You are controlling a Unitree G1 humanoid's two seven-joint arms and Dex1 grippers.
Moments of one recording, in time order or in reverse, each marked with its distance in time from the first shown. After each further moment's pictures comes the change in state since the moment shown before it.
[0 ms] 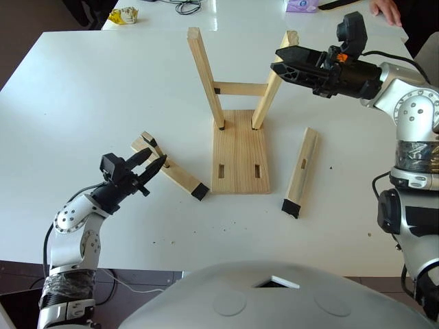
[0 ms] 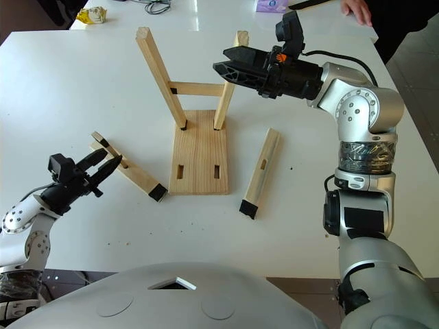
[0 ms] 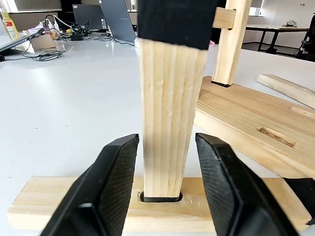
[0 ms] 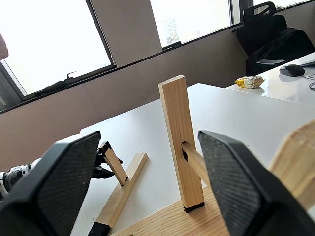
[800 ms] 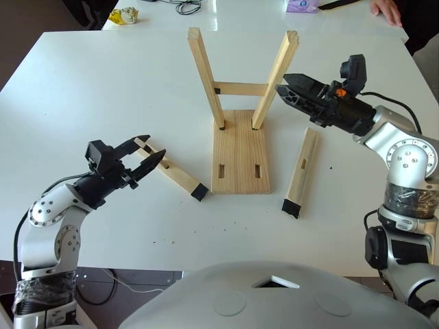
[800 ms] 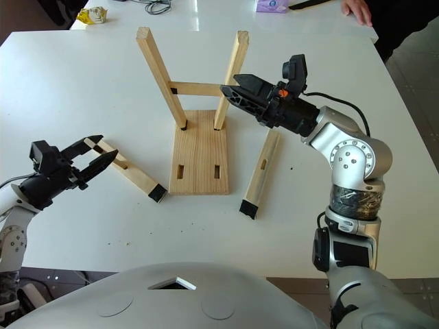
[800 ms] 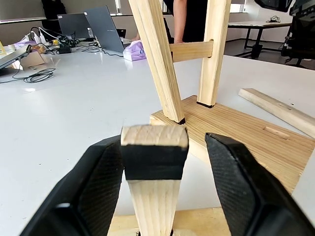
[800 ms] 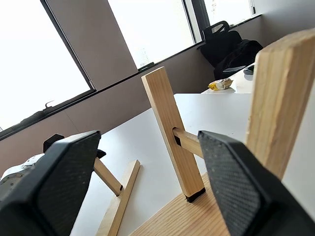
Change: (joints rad) left arm 0.046 0.091 0.110 -0.306 -0.098 0.252 0.037; right arm 0.322 0.119 -0.118 -0.298 0.112 -0.004 -0.255
